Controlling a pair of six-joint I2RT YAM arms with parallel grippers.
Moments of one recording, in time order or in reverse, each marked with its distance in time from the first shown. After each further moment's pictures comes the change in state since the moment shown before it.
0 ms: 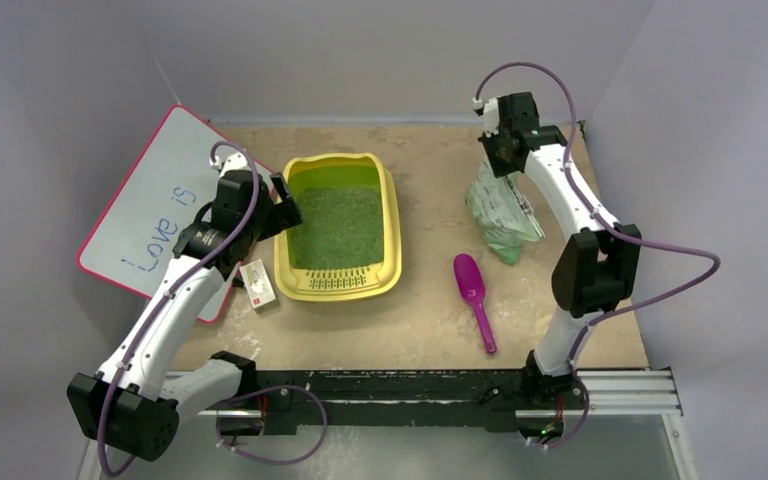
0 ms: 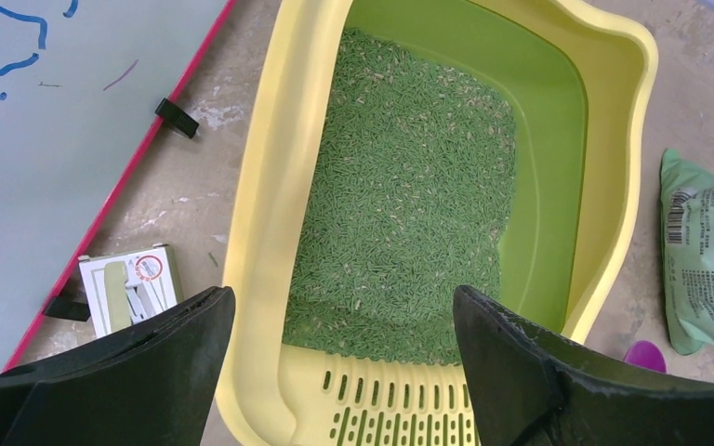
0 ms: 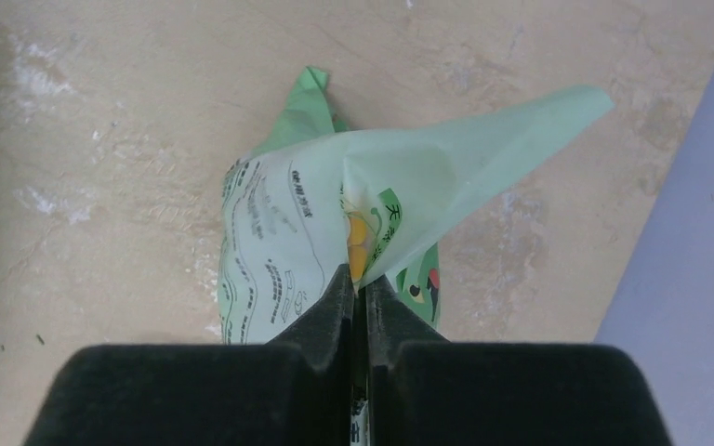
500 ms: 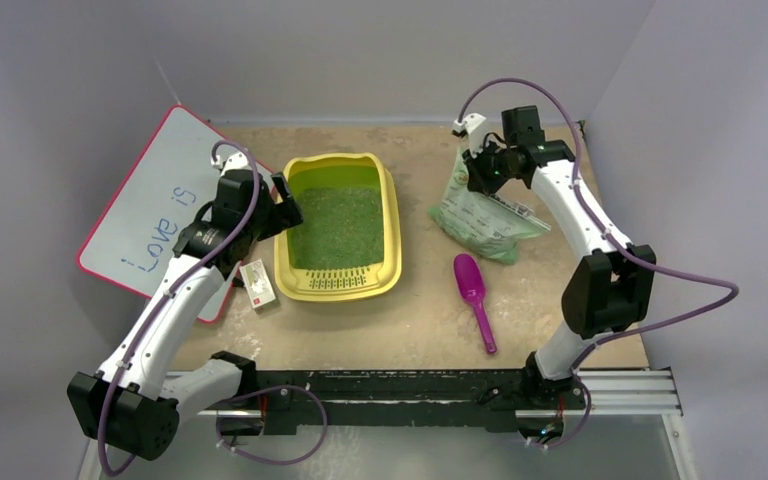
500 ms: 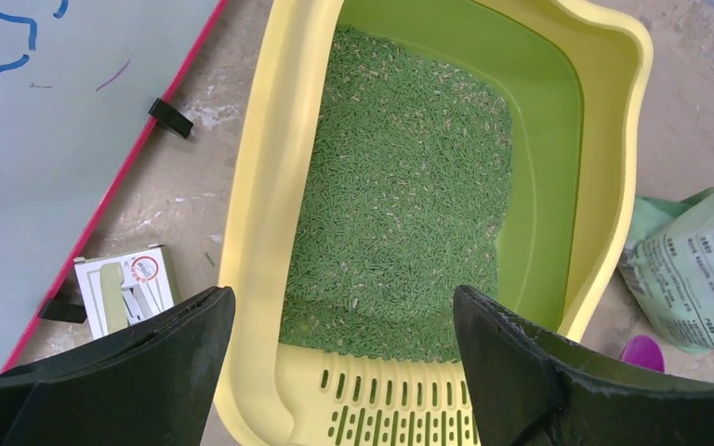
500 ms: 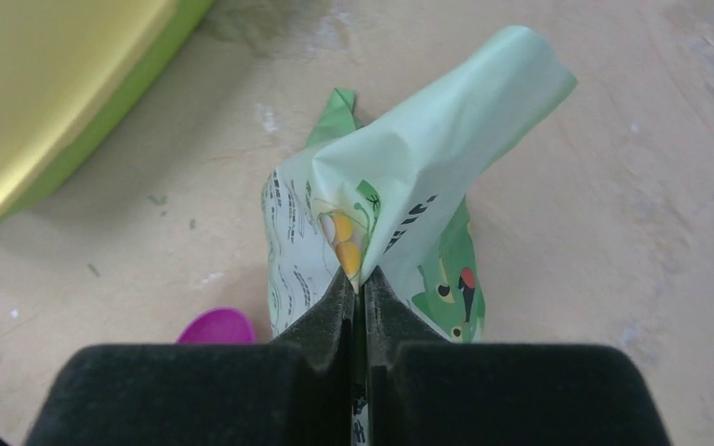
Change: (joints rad) left arm 0.000 0.004 0.004 0.000 0.012 0.006; right arm 0.001 -0.164 -0.179 0.027 -0.492 -0.256
